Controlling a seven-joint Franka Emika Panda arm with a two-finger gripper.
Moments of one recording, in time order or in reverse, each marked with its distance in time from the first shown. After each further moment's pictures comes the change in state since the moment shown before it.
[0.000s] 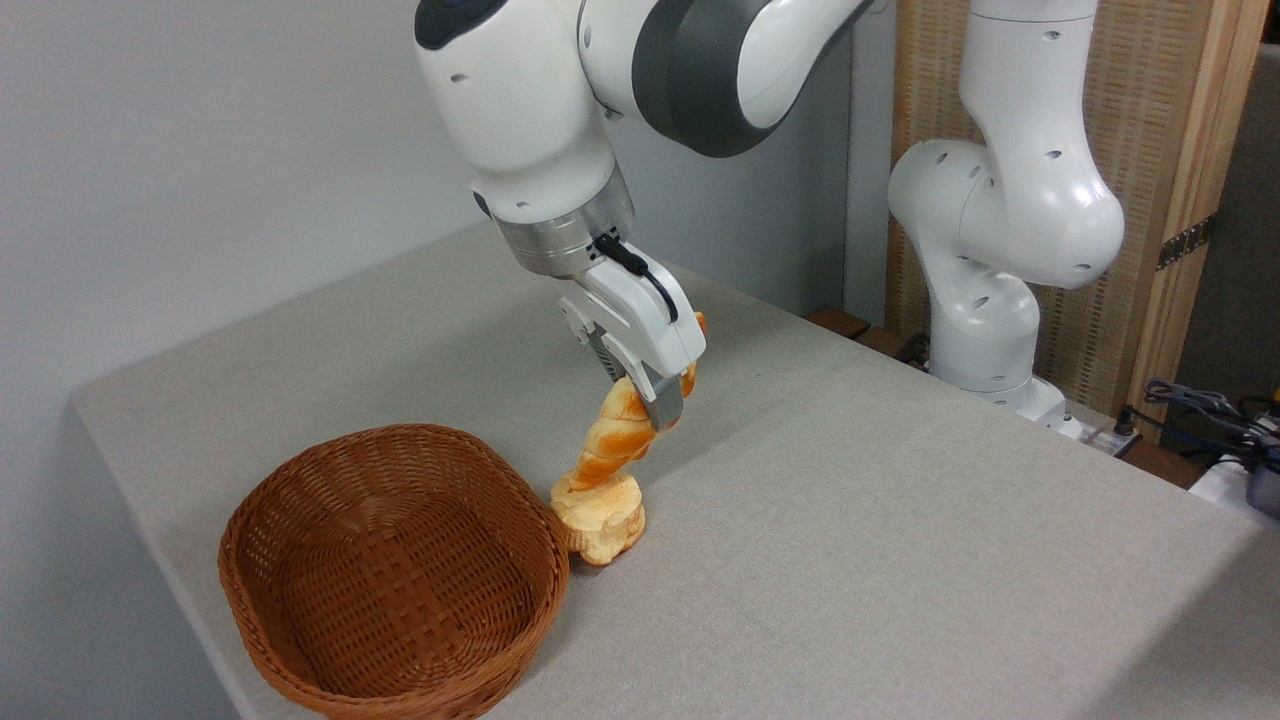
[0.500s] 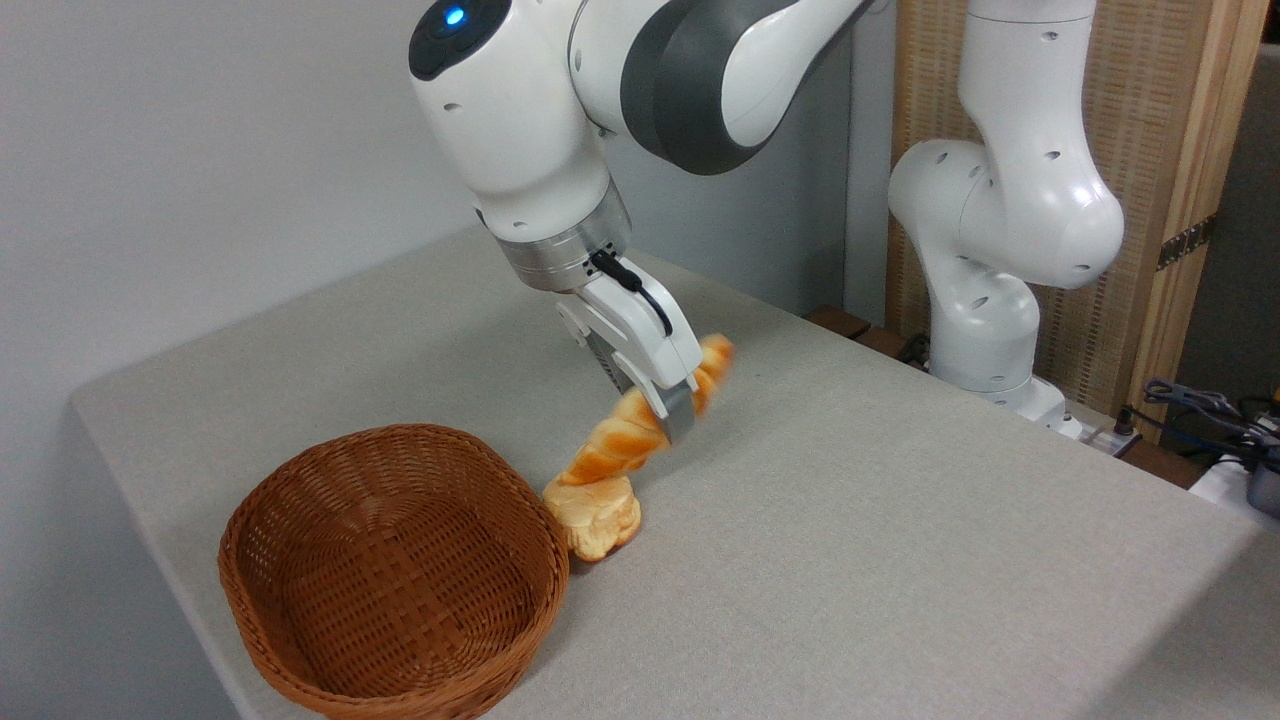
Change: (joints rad) arm -0.006 0.011 -0.008 -0.013 0.016 0.000 0.006
